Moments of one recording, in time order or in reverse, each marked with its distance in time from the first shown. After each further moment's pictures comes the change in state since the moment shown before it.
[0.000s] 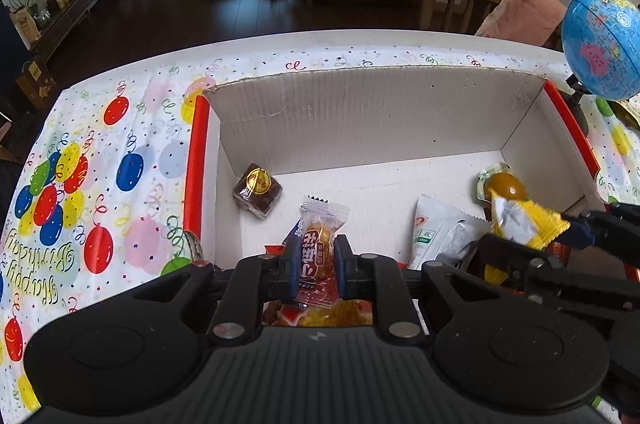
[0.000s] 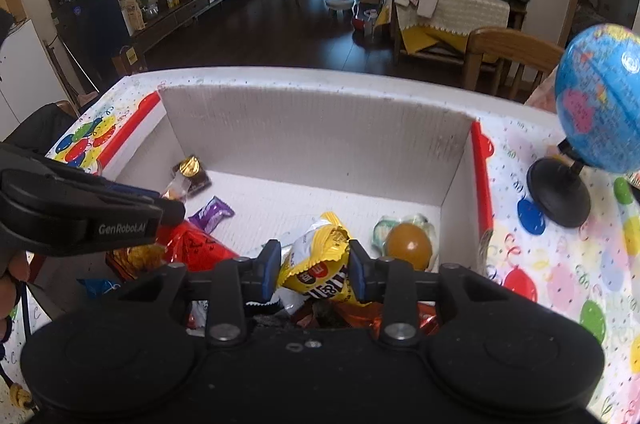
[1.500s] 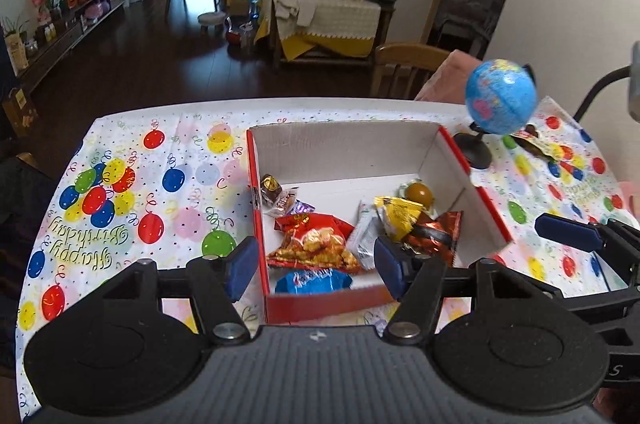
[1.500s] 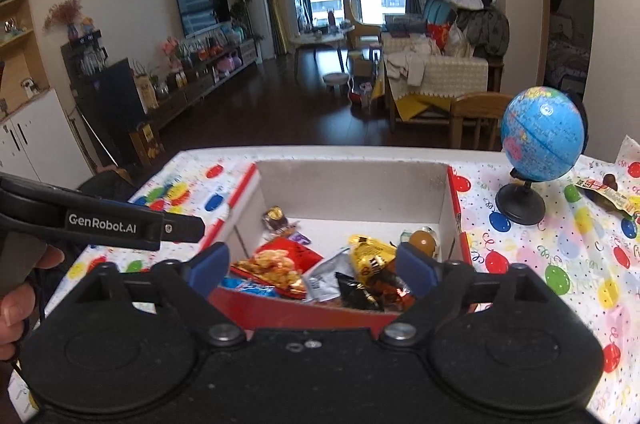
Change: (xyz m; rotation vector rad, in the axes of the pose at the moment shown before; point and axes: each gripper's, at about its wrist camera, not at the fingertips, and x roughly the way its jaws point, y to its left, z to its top) left arm -0.174 0.045 -0.079 -0.011 -0.214 -0.155; right arm -0.160 0.063 -0.052 0.070 -0.266 0.007
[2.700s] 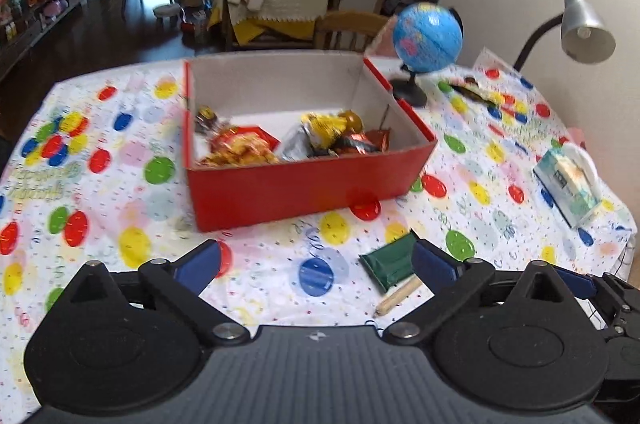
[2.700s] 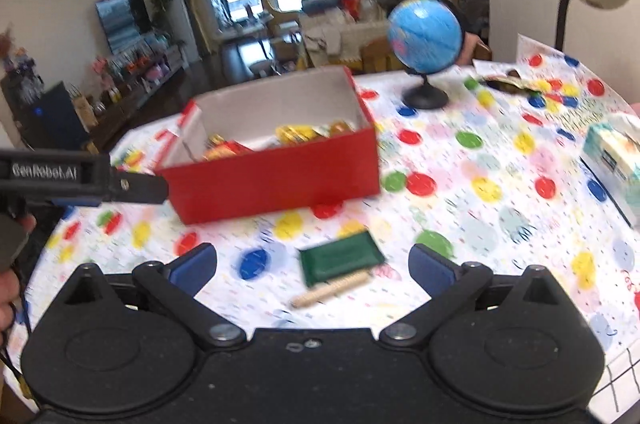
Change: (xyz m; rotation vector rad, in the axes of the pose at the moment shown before) left arm -0.012 -0.045 -0.097 0.060 0.046 -0.124; right arm -0.070 -0.020 -0.127 0.199 0.044 -0.193
